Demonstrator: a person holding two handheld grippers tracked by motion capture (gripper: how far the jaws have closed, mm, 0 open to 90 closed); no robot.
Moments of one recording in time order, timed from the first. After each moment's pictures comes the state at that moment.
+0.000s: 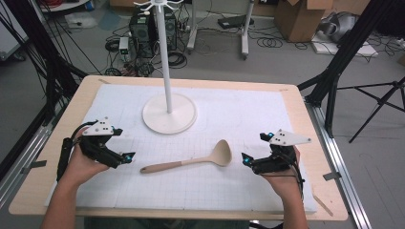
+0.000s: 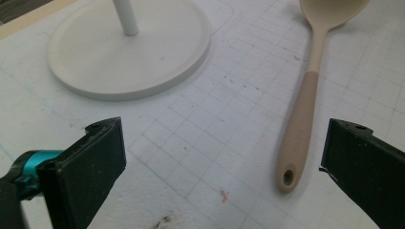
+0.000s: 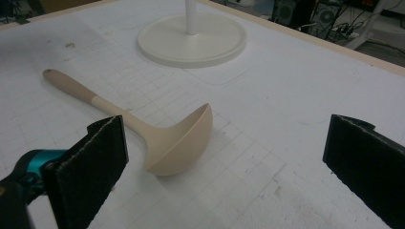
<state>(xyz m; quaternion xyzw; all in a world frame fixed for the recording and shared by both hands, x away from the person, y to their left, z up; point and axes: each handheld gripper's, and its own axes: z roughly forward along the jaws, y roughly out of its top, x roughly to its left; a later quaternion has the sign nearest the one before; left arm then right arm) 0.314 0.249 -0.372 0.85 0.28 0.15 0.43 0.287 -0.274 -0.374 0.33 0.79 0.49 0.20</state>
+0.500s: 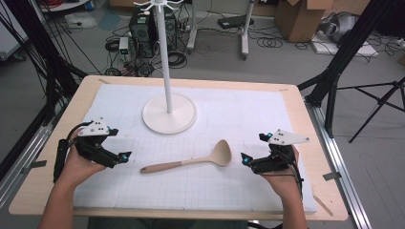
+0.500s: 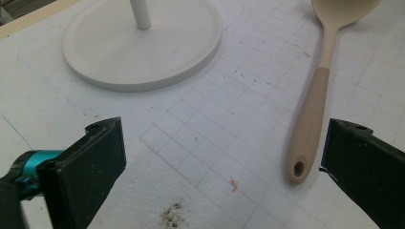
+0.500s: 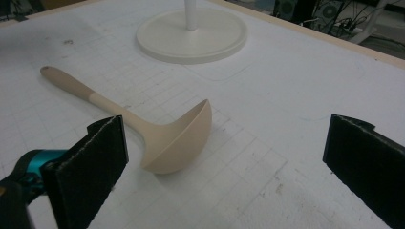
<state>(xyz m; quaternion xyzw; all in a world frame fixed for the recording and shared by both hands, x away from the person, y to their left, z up) 0.313 0.256 -0.375 0.85 0.28 0.15 0.42 0.291 -0.274 -0.378 0.33 0.79 0.48 0.19</state>
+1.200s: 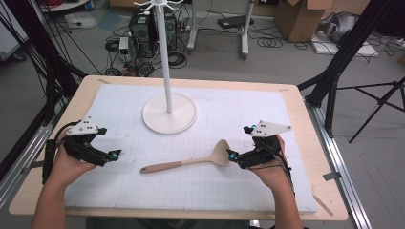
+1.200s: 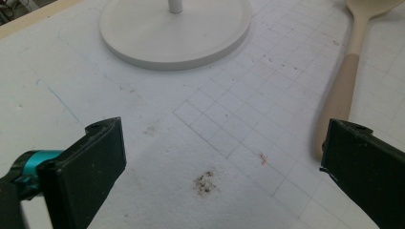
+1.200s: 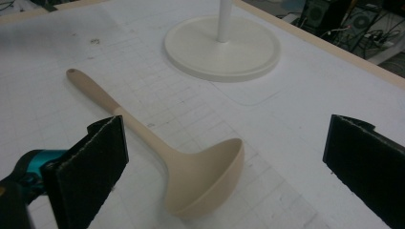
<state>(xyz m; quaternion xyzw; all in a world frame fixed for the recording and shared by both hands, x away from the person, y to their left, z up) 0.312 0.284 -0.374 0.84 0.31 0.17 0.41 0.307 -0.232 -0.357 0.27 0.82 0.47 0.18</state>
